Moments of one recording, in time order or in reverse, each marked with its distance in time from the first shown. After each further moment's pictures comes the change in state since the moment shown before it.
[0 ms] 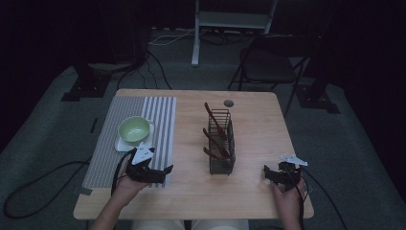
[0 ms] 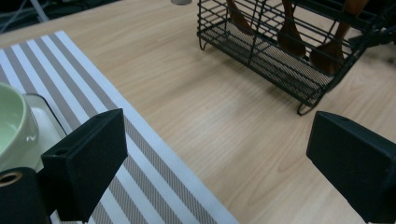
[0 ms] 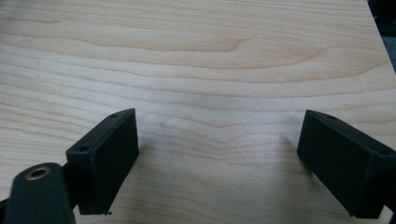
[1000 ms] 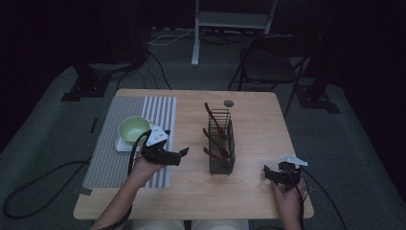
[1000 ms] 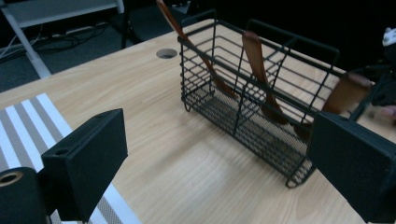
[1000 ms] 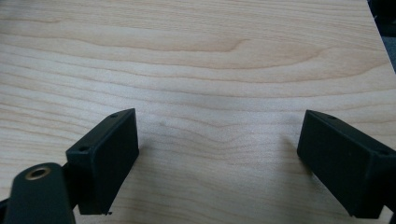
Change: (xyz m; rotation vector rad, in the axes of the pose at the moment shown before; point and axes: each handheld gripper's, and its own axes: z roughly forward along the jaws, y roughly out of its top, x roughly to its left) left arm -0.005 0.060 0.027 -0.099 -0.041 0.023; right arm 0.000 0.000 0.000 -0.001 0.000 0.001
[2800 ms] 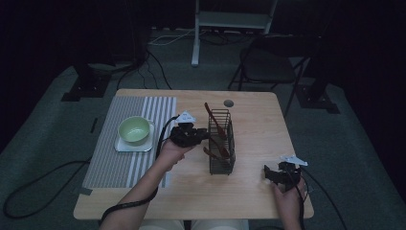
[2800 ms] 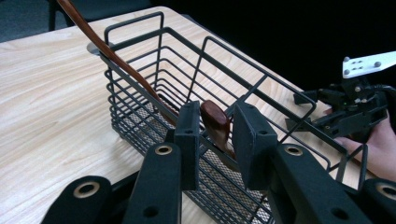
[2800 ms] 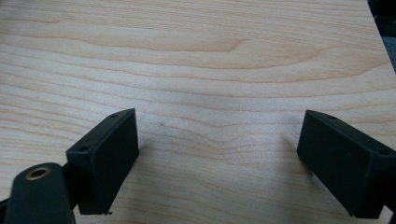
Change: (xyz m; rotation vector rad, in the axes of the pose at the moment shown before) left arm -0.008 0.040 0.079 0.076 -0.226 -0.122; right arm 0.000 0.000 0.000 0.000 0.000 -0.001
